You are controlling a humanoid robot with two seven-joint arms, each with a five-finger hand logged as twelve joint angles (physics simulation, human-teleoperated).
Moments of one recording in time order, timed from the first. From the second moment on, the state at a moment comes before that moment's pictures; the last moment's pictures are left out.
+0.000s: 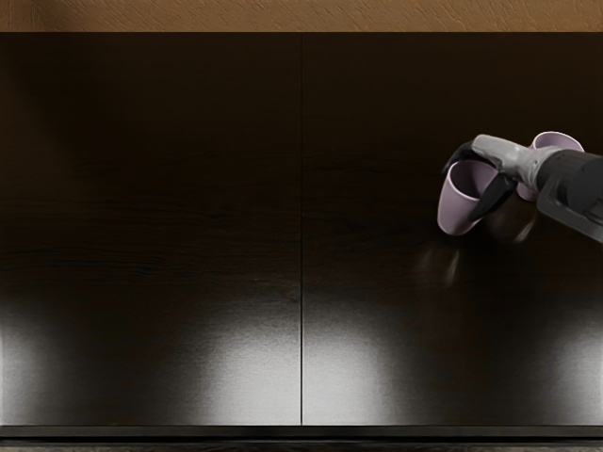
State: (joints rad) left arm -0.10 0.00 0.82 -0.22 0.36 0.17 0.45; right arm 1.15 -0.86 0.17 1.64 -0.91 -0.09 -0.61
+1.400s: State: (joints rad) left arm -0.29 0.00 0.82 -0.23 0.36 0.17 0.45; right arm 1.28 -0.81 0.28 1.28 -0.83 0.14 -0.61
